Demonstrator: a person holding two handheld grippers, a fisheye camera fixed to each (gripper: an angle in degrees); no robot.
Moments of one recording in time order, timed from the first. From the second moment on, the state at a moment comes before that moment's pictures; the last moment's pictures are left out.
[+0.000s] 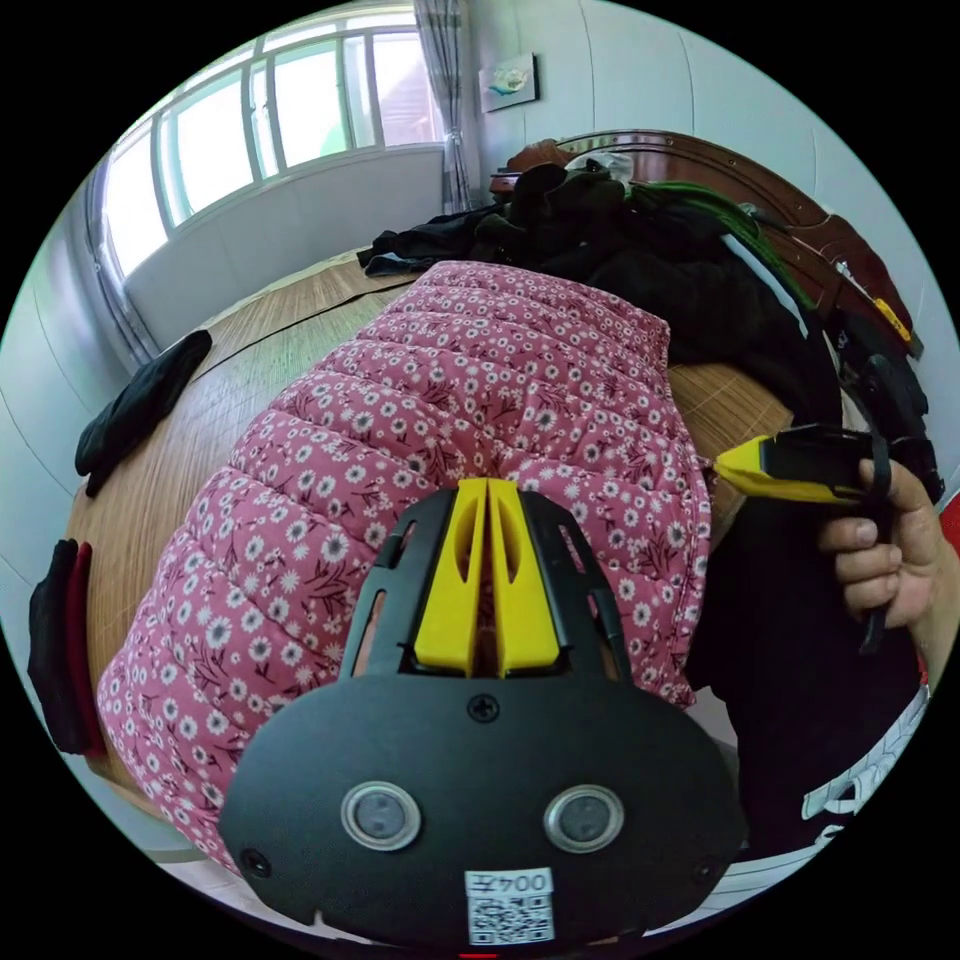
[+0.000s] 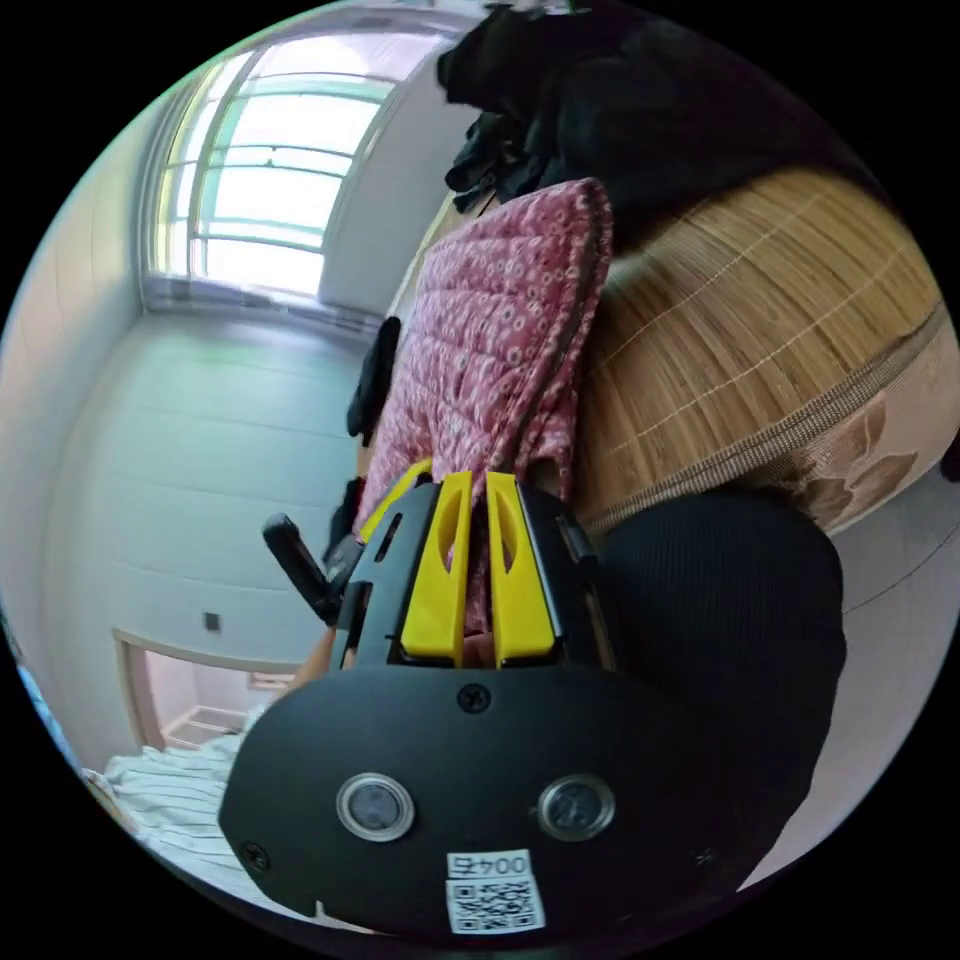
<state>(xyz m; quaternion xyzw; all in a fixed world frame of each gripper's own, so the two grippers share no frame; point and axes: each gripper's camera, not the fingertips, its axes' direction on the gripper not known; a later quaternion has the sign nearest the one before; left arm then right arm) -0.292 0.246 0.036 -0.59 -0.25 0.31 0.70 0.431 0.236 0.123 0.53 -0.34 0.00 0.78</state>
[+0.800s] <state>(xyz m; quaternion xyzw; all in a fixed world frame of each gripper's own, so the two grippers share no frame) -0.281 0.204 0.048 -0.57 -0.26 0.28 0.73 0.214 0.186 0.155 0.64 0.19 -0.03 0.74</state>
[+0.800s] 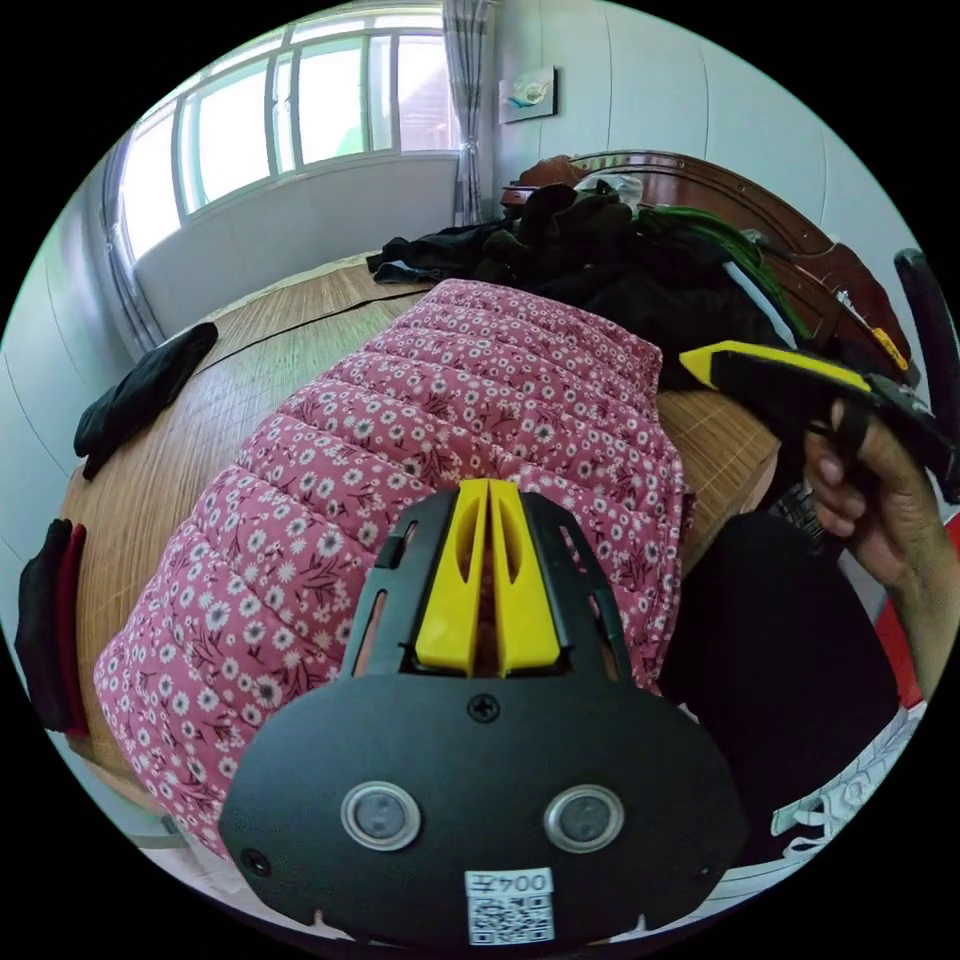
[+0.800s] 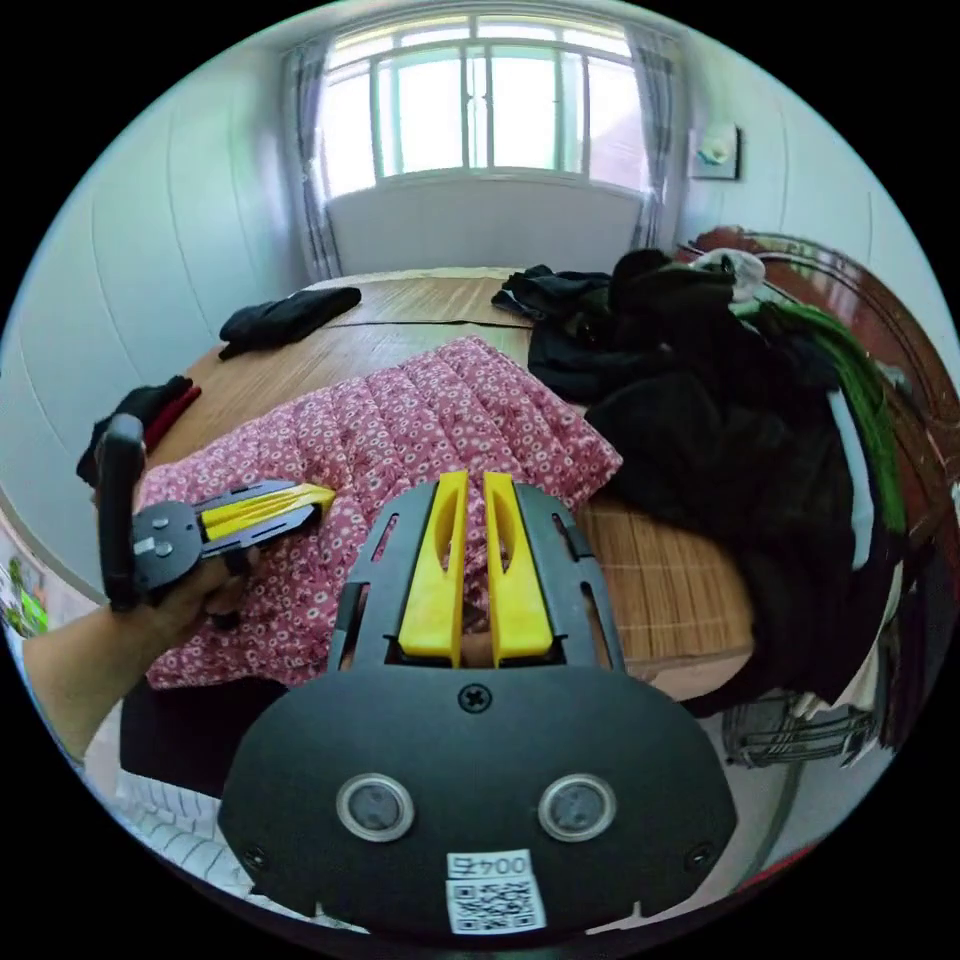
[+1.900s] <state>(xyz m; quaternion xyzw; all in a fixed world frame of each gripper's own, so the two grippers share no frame) -0.284 -0.002 0.040 -0.48 -0.29 0.22 0.80 0.215 0.125 0.161 0.57 0.03 -0.04 0.82</state>
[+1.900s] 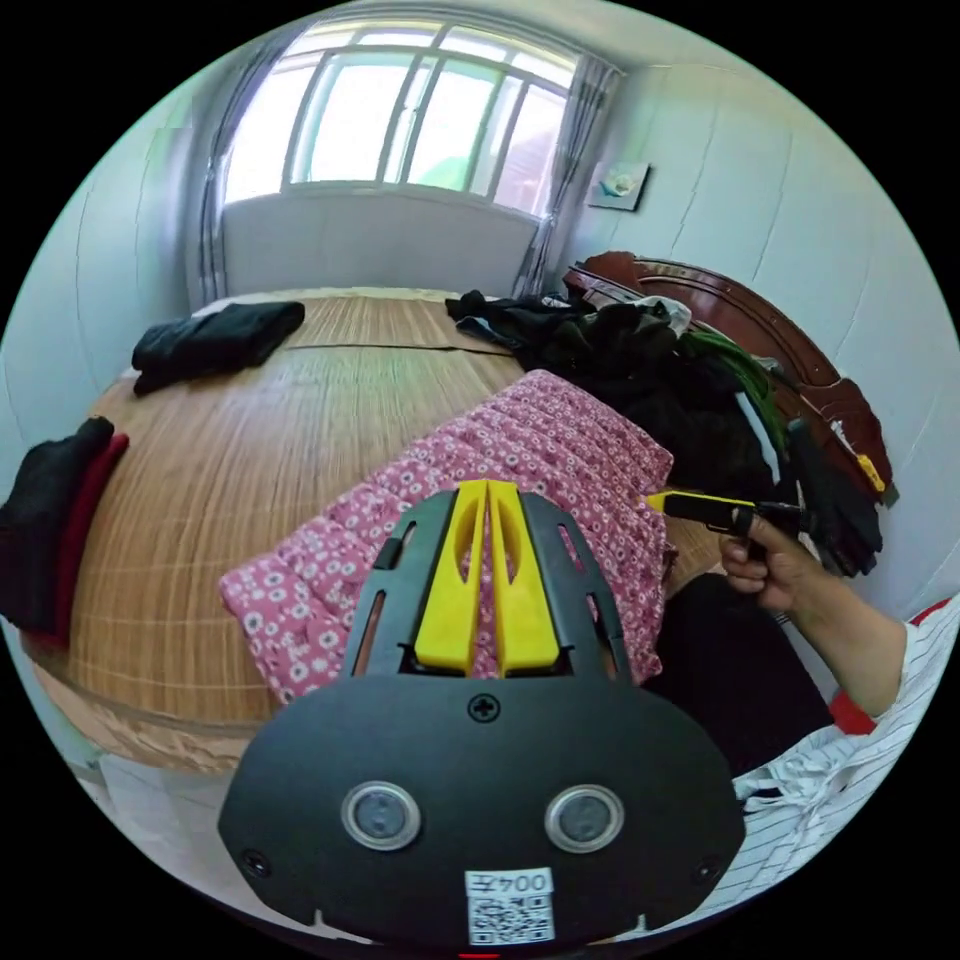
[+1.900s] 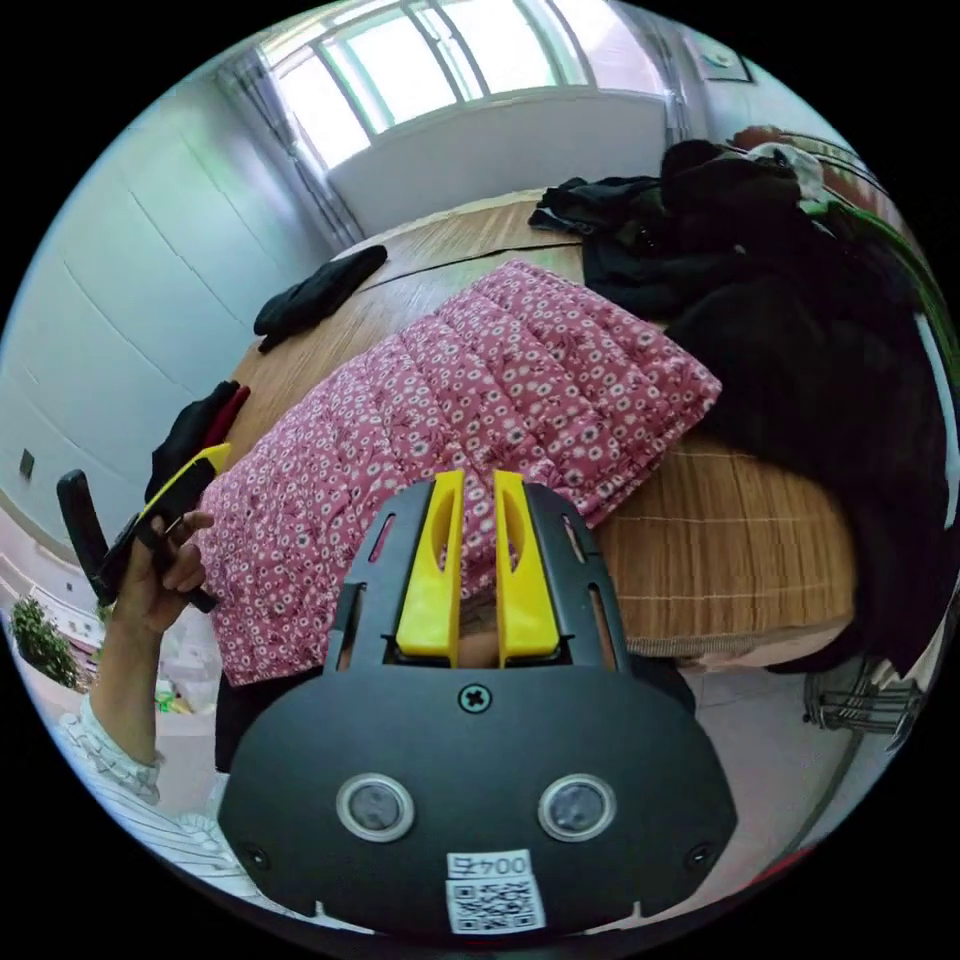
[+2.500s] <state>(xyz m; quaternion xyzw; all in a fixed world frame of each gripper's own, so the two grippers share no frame) -0.370 -0.017 0.050 -0.50 -0.42 -0.03 0.76 0.228 0.025 0.053 0.48 0.18 -0.09 0.86</state>
